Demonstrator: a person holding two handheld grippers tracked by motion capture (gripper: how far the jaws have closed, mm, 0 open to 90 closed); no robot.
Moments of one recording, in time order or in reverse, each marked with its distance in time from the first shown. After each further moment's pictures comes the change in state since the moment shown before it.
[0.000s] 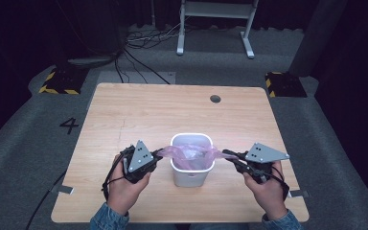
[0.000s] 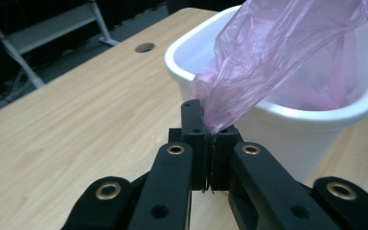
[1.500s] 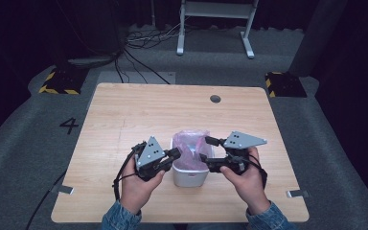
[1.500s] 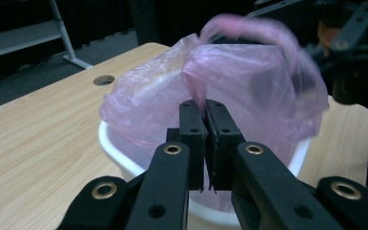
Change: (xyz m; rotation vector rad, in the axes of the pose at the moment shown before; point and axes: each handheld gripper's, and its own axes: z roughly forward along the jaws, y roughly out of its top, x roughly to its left) left arm -0.019 0.030 0.015 -0.108 -0.127 -0.081; right arm 0.020 0.042 0.044 -0.060 0.149 0.120
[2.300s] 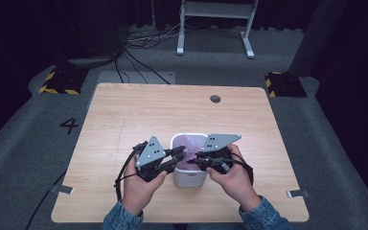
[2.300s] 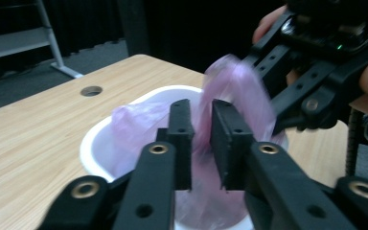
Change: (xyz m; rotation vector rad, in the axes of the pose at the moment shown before) left arm -0.002 0.005 -0.005 -0.043 -0.035 -0.028; right arm 0.019 0.013 0.029 0.198 0.140 -0.121
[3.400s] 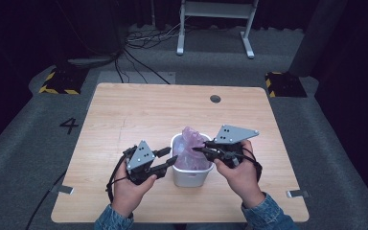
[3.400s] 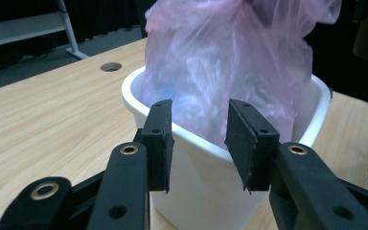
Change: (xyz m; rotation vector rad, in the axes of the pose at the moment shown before) left arm 0.015 -0.029 -0.009 0.030 0.043 -0.029; right arm -0.005 0.015 -0.029 -0.151 -0.096 0.012
